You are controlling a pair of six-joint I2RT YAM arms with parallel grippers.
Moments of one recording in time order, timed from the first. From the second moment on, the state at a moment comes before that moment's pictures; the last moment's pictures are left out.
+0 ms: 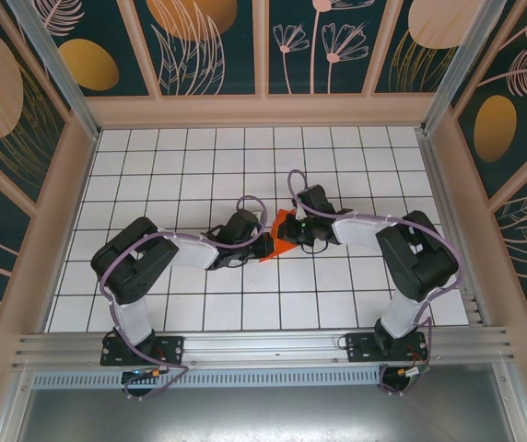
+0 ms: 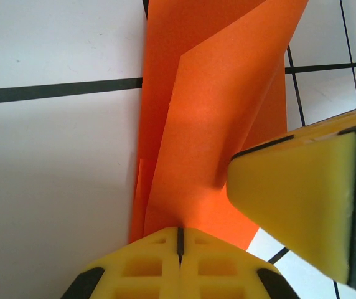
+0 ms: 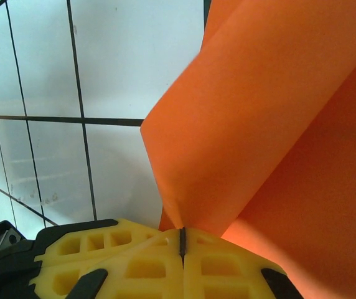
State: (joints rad) left arm -0.78 1.84 0.78 0.28 0.20 -0.77; right arm 0.57 1.73 0.86 -0.08 -0.42 0.76
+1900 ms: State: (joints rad) left arm -0.78 1.83 0.76 0.30 0.22 -0.68; right arm 0.54 1.75 0.79 0.01 -0.41 0.67
